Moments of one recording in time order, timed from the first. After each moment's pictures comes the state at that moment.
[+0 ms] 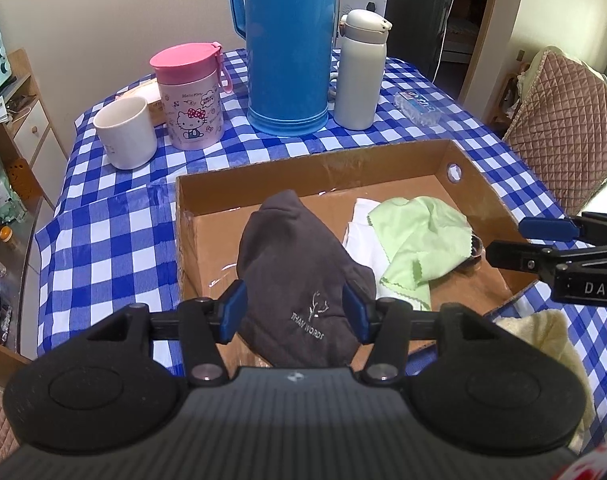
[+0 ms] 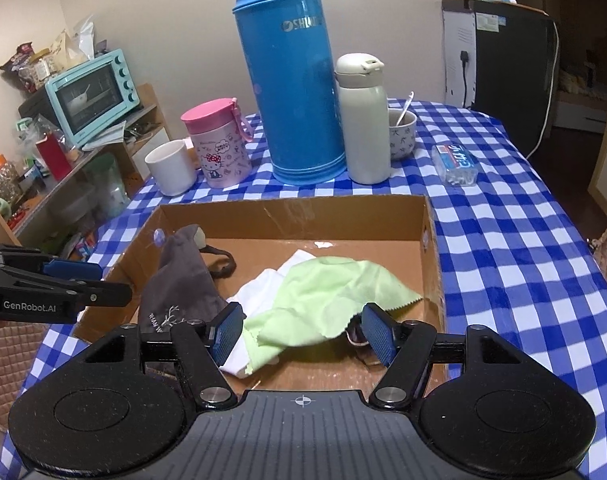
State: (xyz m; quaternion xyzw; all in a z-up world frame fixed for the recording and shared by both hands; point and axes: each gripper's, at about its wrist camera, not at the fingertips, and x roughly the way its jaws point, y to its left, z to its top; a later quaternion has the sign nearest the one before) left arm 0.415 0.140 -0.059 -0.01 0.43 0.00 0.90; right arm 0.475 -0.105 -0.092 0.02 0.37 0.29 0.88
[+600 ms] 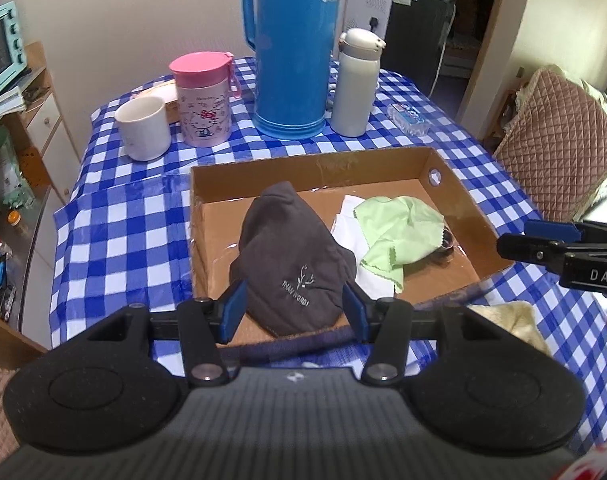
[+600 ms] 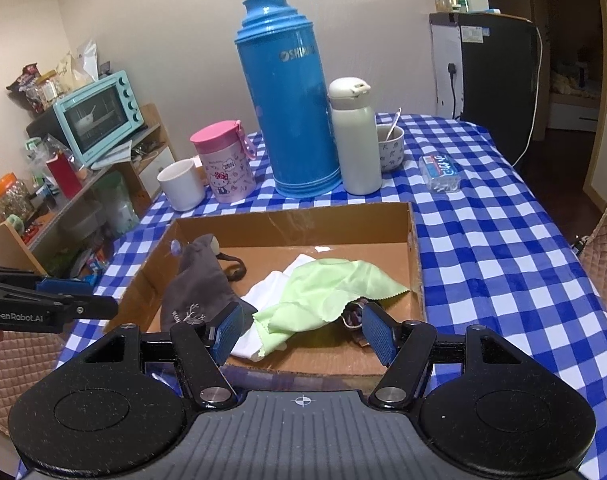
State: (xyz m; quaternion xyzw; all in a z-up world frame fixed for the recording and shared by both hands) left arm 0.362 0.138 -0.030 -0.04 0.42 0.01 0.91; right arm 0.440 -0.129 -0.065 0.04 0.36 0.28 0.89
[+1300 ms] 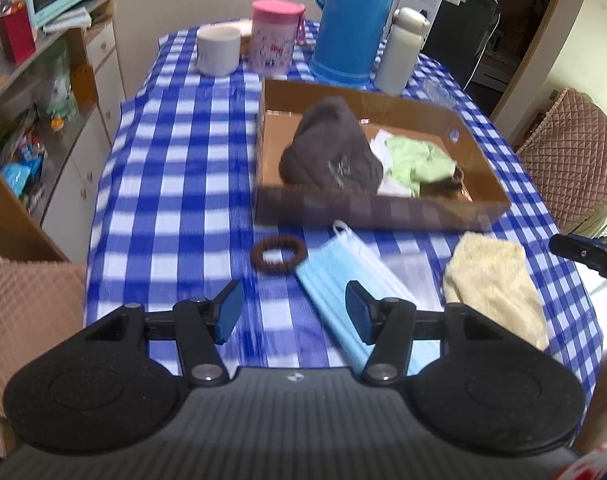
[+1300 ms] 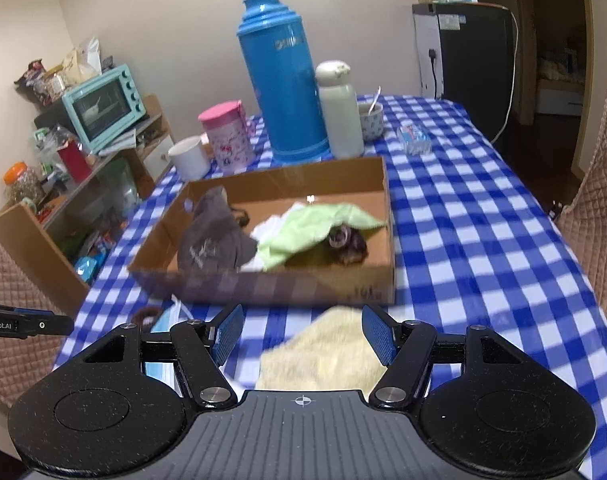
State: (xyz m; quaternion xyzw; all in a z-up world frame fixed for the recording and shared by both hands) left arm 0.240 0.154 -0.044 -0.12 0.45 0.06 0.88; right arm 0.352 -0.176 -0.059 0.05 0.38 0.27 0.88
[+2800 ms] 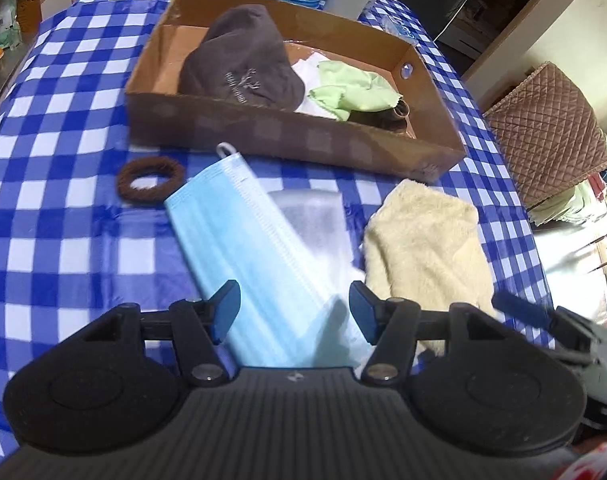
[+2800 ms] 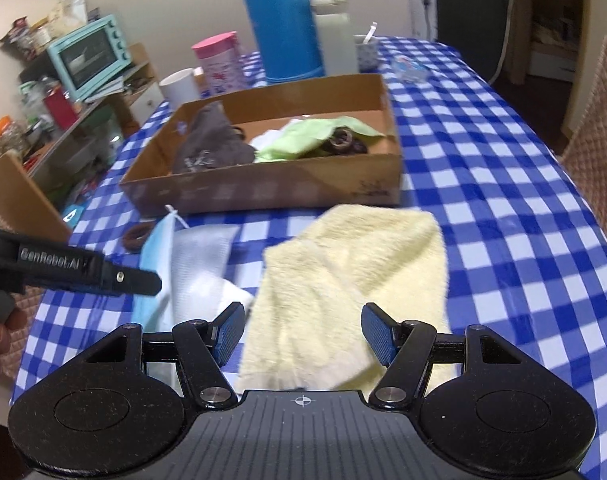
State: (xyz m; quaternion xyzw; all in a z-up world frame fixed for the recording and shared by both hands) left arm 0.290 0.088 -0.094 -0.18 0.52 0.00 0.83; right arm 0.308 -0.165 -0.103 0.02 0.44 0.25 0.86
